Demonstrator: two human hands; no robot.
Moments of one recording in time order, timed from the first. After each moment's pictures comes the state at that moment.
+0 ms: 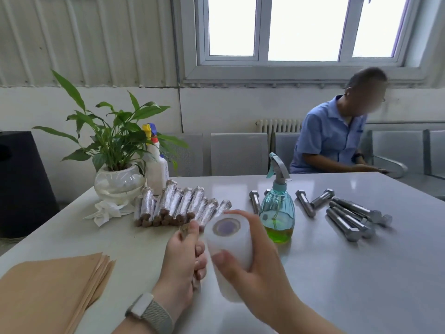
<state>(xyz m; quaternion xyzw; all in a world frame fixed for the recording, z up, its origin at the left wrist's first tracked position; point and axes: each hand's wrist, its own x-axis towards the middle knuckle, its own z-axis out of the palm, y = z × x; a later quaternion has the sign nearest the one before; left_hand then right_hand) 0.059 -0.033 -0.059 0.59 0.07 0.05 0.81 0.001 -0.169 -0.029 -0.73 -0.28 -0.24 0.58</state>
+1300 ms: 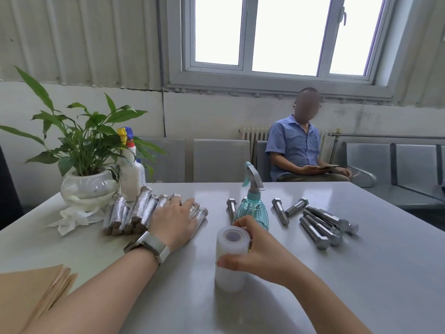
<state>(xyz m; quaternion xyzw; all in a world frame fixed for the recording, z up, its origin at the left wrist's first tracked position) 0.158 -0.040 -0.037 0.97 -0.08 0.21 0.02 0.063 -0.253 -0.033 -0.85 -0.16 -0.04 0.50</state>
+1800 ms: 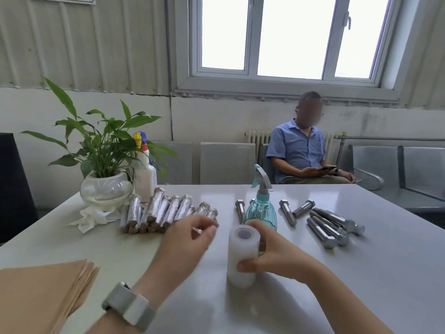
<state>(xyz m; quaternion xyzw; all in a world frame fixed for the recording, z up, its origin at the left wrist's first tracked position) 0.047 -0.036 -0.019 0.82 -0.17 0.19 0.51 0.057 -0.260 -0.029 -0.82 -0.19 0.05 0.54</state>
